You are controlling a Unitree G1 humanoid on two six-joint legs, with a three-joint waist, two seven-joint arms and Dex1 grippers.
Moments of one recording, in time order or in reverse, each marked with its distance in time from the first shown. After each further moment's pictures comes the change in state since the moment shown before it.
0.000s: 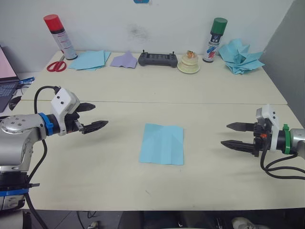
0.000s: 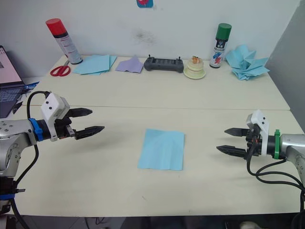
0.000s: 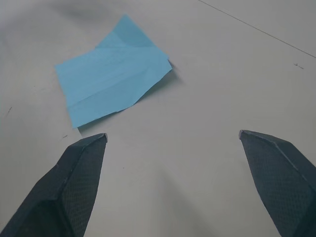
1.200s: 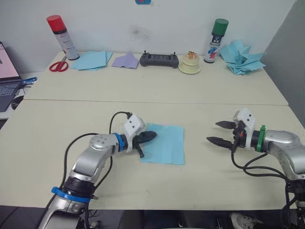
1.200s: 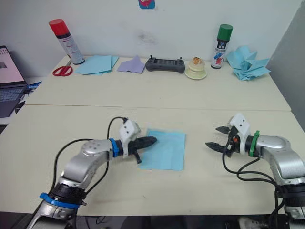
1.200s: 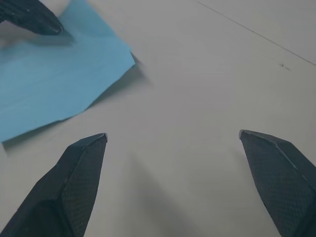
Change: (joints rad) left arm 0.008 -0.466 -0.417 -0.069 0.154 -0.035 0.212; right arm -0.080 0.201 0.154 0.092 -0.230 -0.131 -0.193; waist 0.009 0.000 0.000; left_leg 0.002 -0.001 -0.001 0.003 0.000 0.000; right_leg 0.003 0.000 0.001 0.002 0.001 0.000
